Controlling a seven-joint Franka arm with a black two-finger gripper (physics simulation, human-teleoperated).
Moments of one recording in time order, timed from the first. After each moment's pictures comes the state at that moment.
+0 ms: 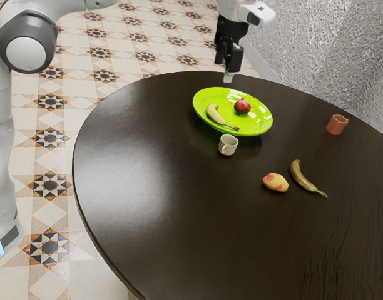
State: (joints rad) arm -0.08 0.06 0.11 -1.25 0.02 1.40 0.09
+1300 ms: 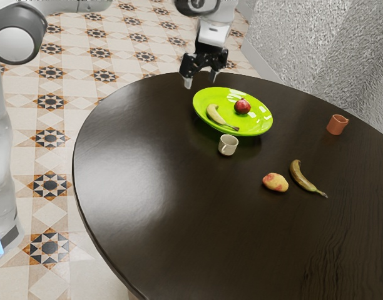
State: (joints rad) arm 0.00 -0.03 0.15 -1.59 0.02 1.60 1.35
